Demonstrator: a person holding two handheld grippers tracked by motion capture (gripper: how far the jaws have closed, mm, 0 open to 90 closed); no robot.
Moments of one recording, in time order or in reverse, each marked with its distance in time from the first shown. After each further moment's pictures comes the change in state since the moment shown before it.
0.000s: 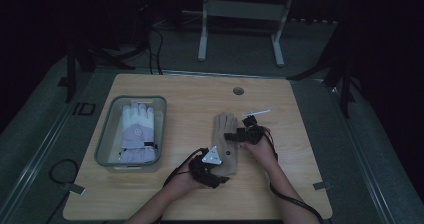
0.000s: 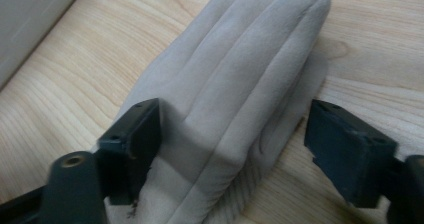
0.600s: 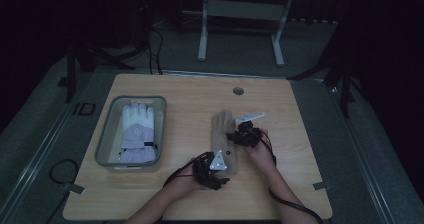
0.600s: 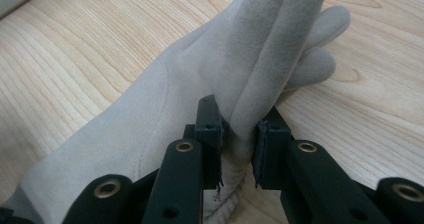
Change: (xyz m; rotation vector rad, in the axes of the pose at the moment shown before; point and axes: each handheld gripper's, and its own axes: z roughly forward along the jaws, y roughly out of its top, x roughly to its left) left arm -0.012 0.007 0.006 0.089 0.128 0.116; right arm 0.026 -0.006 -0.005 -0.021 -0.095 -0.234
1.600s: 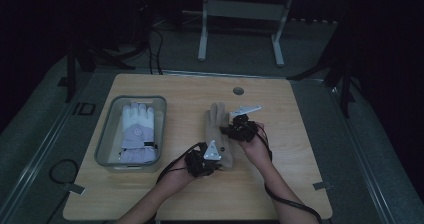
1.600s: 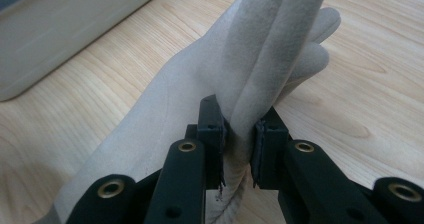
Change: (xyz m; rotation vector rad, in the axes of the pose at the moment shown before) left arm 0.012 0.015 -0.045 0.030 0.016 -0.057; right arm 0.029 0.037 -0.023 -0.050 0.018 -0.026
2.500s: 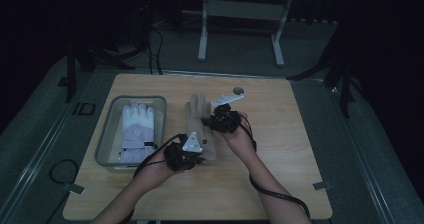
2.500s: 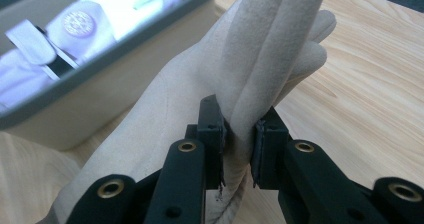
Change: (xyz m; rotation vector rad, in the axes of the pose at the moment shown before) left arm 0.021 -0.011 -0.067 0.032 0.035 -0.018; right arm 0.043 0.057 0.009 -0.043 0.063 -0.053
